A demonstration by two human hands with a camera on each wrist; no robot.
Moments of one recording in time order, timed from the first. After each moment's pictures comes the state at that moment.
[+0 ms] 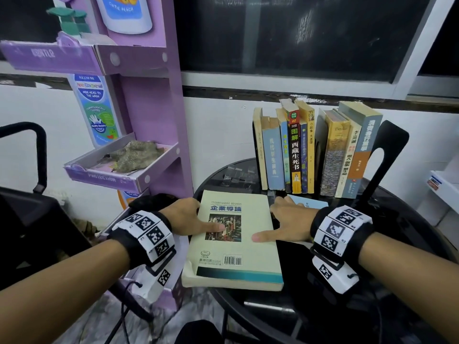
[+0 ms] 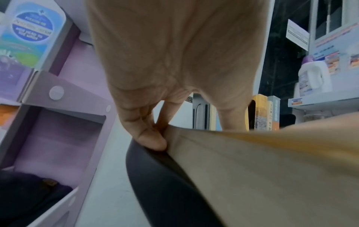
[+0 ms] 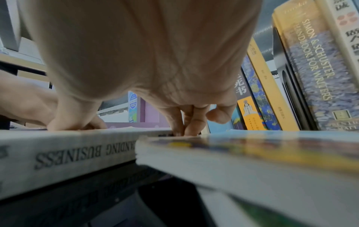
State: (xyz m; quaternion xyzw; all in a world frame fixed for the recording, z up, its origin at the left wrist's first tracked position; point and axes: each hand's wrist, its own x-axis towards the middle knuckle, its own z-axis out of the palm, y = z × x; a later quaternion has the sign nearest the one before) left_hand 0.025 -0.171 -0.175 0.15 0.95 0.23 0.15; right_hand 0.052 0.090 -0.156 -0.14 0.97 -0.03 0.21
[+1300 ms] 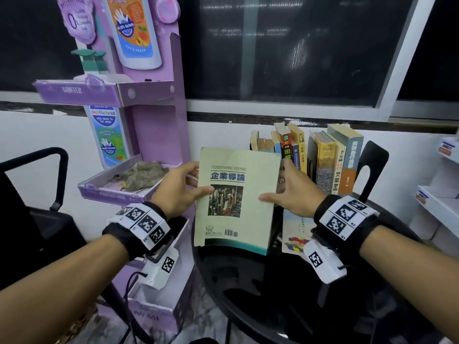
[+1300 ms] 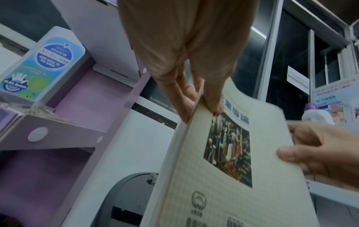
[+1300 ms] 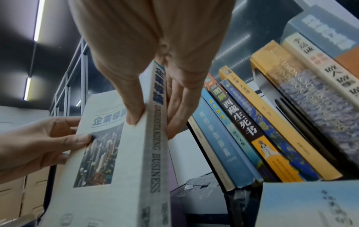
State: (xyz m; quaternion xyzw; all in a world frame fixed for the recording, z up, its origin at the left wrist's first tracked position) left_hand 0.024 -0.189 -0.116 0.21 0.86 0.43 -0.17; right_hand 0.062 0.092 -0.091 -0.10 0.92 -0.36 -0.08
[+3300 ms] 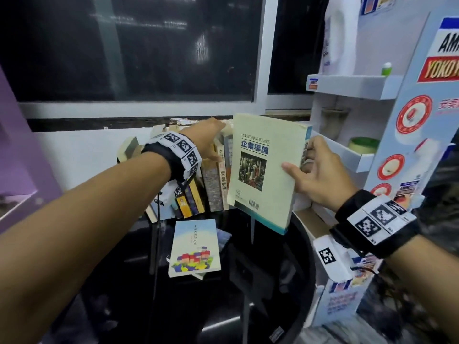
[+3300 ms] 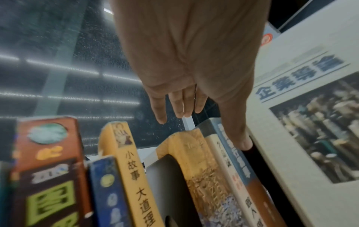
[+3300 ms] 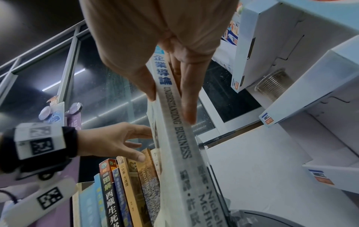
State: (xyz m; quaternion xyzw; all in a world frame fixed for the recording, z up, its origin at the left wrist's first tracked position) left_hand -0.077 0.143 -0.014 0.43 0.89 0.06 -0.14; right_hand 0.162 0.312 -0.055 0.09 0.88 -0.32 -0.34
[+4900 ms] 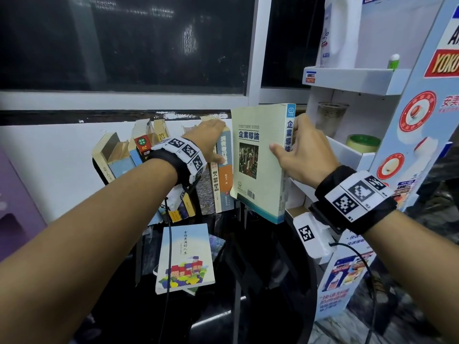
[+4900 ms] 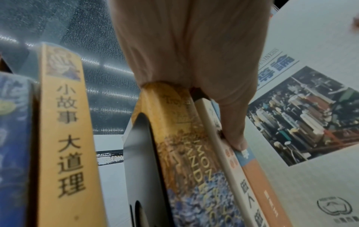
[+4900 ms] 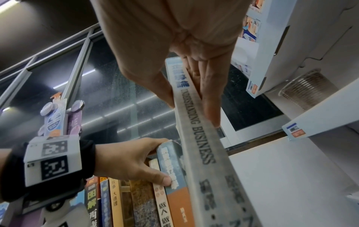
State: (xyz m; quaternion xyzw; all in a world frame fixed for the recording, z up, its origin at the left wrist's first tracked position) left_hand -0.101 0.176 -0.039 0.44 0.88 0.09 -0.13; right_hand 0.110 0.312 -0.029 0.15 0.90 -0.19 -0.36
